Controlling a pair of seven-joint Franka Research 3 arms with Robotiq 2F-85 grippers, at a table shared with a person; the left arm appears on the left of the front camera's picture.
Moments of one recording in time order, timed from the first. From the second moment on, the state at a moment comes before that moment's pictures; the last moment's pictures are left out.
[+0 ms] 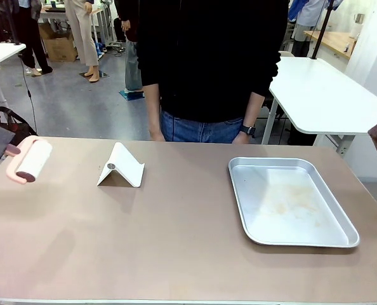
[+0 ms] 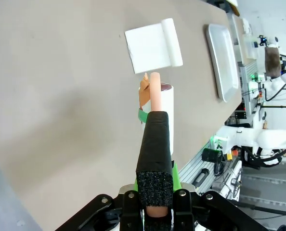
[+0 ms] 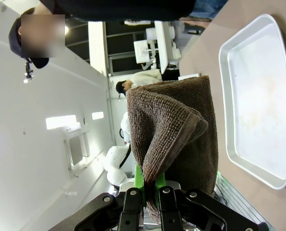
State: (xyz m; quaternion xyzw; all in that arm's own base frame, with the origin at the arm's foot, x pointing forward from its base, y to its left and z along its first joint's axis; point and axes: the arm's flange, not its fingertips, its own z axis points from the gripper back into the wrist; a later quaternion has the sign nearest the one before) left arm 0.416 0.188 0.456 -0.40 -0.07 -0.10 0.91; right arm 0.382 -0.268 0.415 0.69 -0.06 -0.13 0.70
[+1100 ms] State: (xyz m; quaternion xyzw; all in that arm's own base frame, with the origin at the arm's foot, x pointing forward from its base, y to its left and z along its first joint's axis) left arm 0.373 0.189 0.448 -0.41 -0.07 -0.10 0.91; right arm 0.382 -0.268 0.415 0.69 -0.06 -0.13 0.70
